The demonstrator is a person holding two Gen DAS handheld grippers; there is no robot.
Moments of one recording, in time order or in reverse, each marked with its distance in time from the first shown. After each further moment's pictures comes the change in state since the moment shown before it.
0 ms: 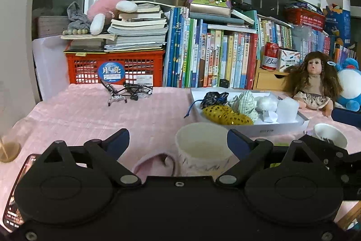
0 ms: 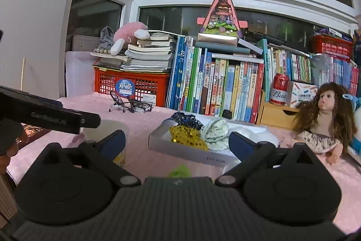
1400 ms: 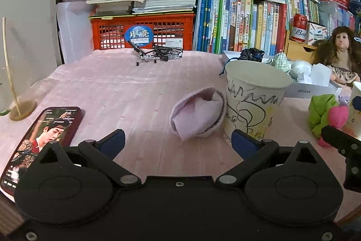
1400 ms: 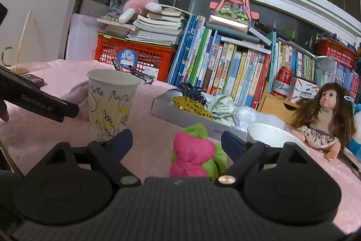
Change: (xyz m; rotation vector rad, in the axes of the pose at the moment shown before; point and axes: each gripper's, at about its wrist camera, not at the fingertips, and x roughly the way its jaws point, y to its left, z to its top) left arm 0.028 0.029 -0.061 -0.026 0.109 0.121; right arm 0.016 0.033 -0.051 -0.148 0.061 -0.049
